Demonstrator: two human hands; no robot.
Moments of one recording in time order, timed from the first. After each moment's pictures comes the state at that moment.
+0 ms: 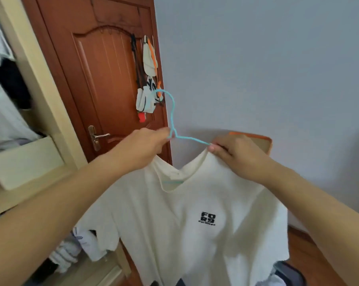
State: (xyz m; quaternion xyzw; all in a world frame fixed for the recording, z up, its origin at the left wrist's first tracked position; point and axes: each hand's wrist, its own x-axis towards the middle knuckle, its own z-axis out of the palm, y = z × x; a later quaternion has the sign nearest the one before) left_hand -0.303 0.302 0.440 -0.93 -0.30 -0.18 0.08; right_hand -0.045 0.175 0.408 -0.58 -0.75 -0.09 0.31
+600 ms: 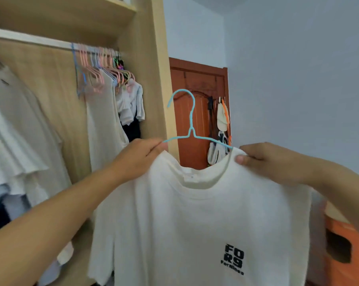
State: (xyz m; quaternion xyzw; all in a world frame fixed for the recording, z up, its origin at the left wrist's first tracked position) left_hand -0.659 0.526 0.549 -0.87 -0.32 -0.38 0.06; right_hand -0.338 0.381 0.546 -0.57 -0.78 0.00 0.26
